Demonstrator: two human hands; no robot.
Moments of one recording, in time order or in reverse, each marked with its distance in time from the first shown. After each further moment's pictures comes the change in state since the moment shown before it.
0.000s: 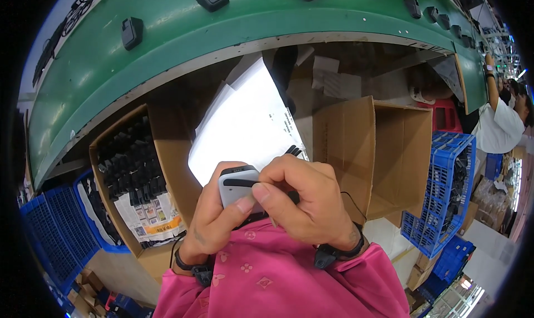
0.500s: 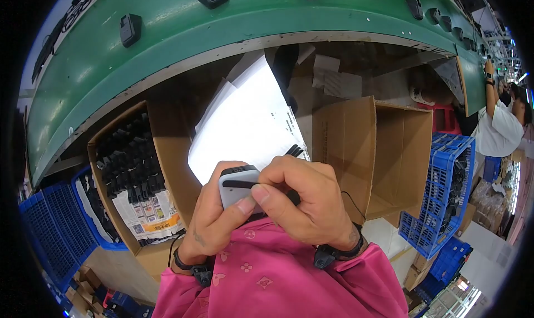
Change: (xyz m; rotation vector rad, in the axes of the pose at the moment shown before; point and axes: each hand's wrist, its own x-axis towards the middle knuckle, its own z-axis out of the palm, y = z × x) left_hand 0.000 0.002 -0.003 0.062 -0.004 0.016; right_hand 0.003 0.005 0.003 -0.059 0.001 -0.070
